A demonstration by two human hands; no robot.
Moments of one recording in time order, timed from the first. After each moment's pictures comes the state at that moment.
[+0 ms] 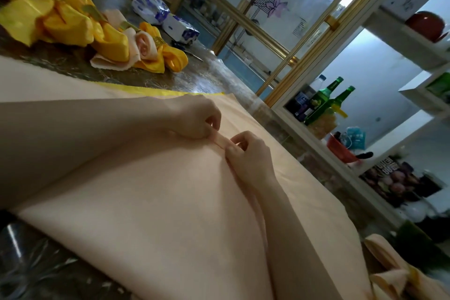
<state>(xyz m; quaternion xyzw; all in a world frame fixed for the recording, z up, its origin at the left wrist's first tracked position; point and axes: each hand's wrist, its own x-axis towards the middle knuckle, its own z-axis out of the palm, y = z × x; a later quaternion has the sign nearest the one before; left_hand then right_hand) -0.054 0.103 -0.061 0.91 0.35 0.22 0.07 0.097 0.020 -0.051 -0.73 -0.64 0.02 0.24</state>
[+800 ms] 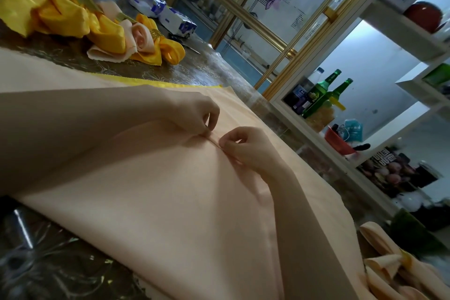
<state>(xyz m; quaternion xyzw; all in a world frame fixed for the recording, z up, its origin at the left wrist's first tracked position) -0.052 0.087 -0.048 0.90 0.37 0.16 0.19 0.095 0.007 -0.027 -0.72 -0.64 0.18 0.19</state>
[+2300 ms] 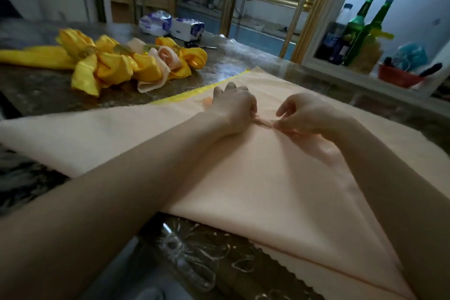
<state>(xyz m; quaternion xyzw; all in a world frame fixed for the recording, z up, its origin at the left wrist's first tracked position) -0.047 0.062 -0.056 0.87 0.44 0.22 0.08 0.090 0.005 -0.013 -0.78 -0.61 0.12 0.13</state>
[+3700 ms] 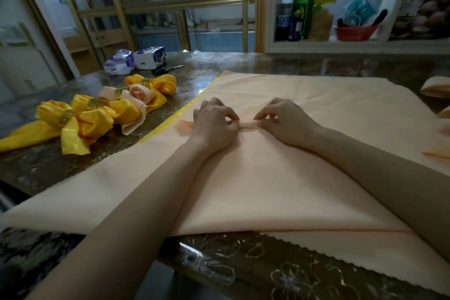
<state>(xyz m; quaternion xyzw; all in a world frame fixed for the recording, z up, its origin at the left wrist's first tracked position) -0.056 0.051 -0.065 0.86 0.40 0.29 0.10 0.095 -0.024 -0.059 -0.72 -0.65 0.00 0.25</state>
